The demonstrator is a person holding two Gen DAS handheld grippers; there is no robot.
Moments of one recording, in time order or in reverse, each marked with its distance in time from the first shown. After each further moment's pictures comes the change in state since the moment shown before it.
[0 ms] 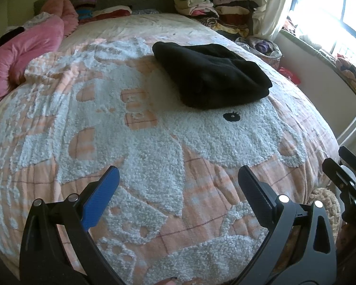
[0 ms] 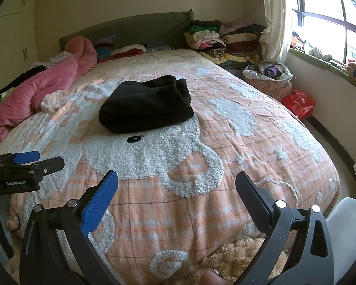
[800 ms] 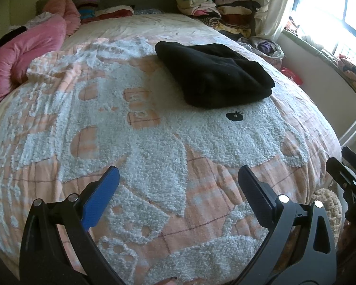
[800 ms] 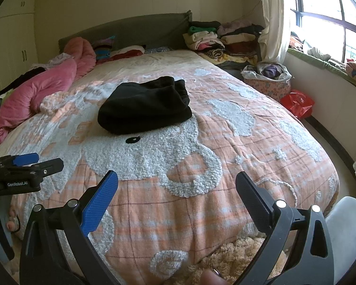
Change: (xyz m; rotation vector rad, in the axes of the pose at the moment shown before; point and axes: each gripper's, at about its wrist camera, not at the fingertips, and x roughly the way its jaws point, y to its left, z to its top) left arm 0.000 0.002 -0.002 0.000 -0.002 0.014; right arm -0.001 -0.001 0.001 -0.001 -0.004 -0.010
